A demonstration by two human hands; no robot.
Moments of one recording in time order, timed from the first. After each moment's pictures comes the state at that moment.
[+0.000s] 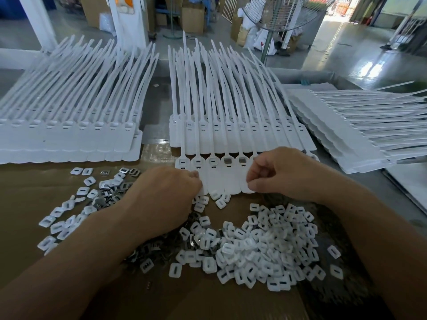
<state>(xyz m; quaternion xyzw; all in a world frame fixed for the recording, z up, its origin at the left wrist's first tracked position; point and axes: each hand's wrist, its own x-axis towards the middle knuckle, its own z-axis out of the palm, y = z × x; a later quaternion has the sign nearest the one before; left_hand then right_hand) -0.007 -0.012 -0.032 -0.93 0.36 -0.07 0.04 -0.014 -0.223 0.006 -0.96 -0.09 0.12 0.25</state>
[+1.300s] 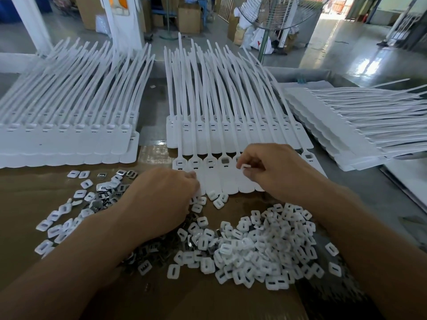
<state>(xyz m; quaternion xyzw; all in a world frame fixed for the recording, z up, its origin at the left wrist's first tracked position) -0.005 -0.011 -0.028 -0.93 0.36 -0.06 0.04 -0.017 -0.206 0.005 -0.96 -0.10 0.02 0.24</state>
